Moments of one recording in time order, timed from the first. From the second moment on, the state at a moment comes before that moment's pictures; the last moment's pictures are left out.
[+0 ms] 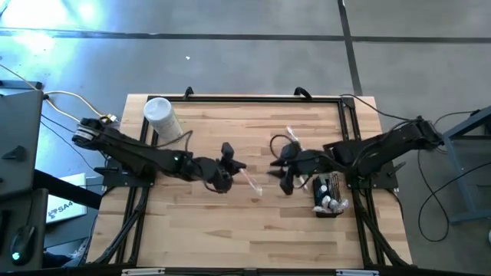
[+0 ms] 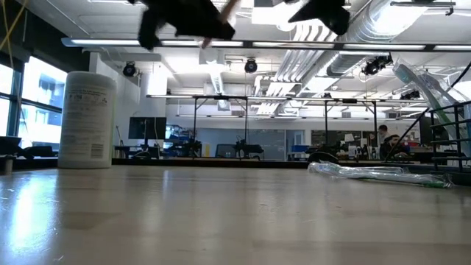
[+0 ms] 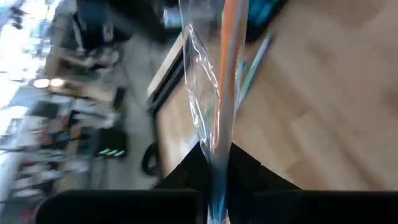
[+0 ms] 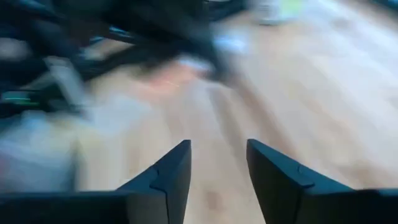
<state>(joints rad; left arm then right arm) -0.26 1.40 0.96 0.05 -0.52 0.84 0.26 1.29 1.06 -0.33 0.27 0.58</state>
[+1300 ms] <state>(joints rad) -0.12 1.37 0.94 0.24 -0.03 0.34 0.33 1.40 1.06 0.24 0.35 -0.08</state>
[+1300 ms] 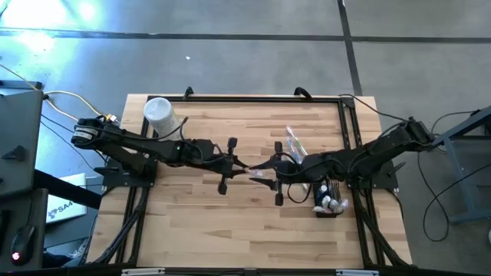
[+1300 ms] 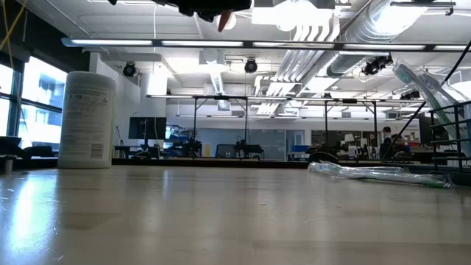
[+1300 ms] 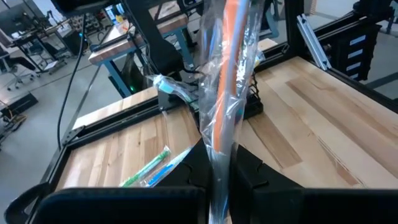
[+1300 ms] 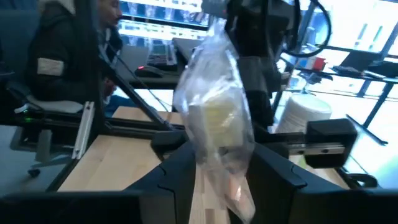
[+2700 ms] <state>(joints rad) -0.12 1.37 0.94 0.11 -0.12 0.33 0.48 1.13 1.20 -0.47 0.68 0.33</state>
